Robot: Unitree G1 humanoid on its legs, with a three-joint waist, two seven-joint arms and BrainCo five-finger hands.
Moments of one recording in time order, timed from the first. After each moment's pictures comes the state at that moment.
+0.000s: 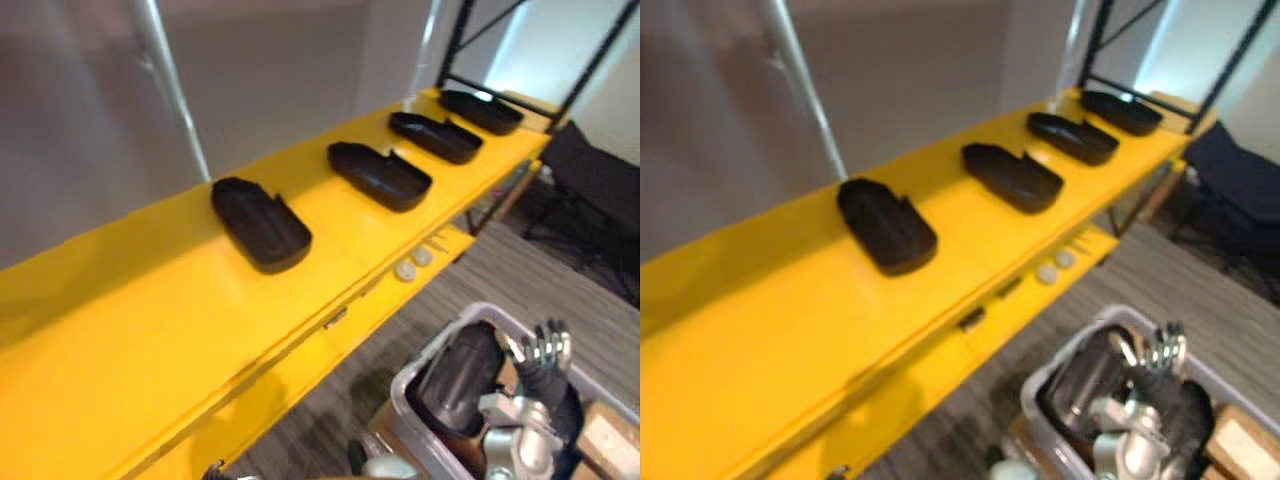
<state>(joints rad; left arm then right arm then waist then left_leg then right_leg) 0.11 0.18 -0.22 1.08 0.02 0.05 0.18 0.43 -0.05 -0.17 -0.07 0.48 -0.37 -0.21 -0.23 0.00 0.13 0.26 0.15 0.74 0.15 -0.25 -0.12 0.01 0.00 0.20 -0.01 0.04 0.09</state>
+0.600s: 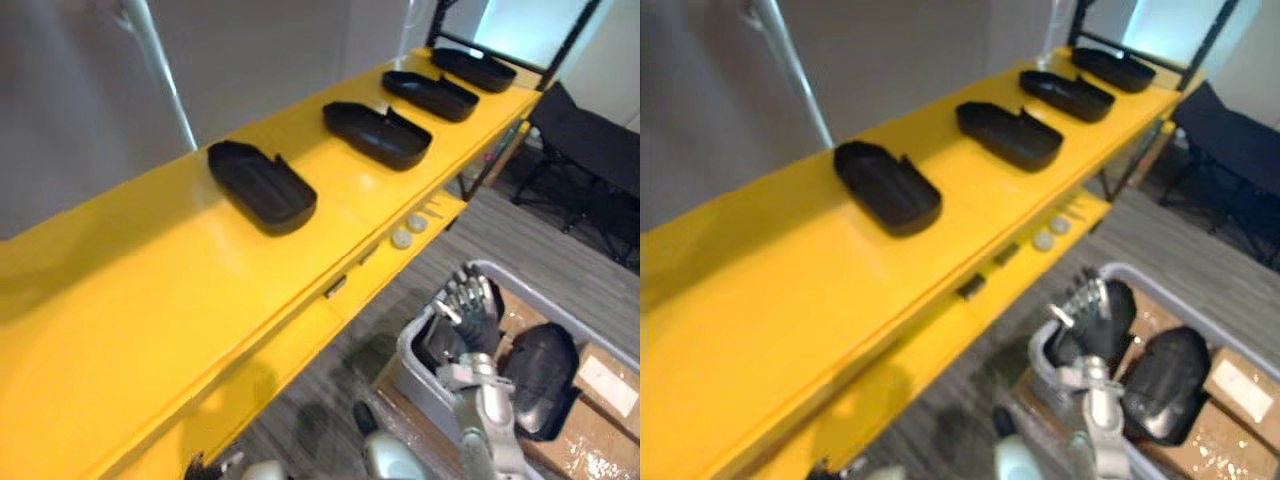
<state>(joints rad) 0.22 0.16 -0.09 1.08 -0.27 -0.07 0.27 0.18 -0.14 0.11 0.01 0.50 -0.38 -0.08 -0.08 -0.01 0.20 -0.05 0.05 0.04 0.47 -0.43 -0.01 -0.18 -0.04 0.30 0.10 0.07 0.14</state>
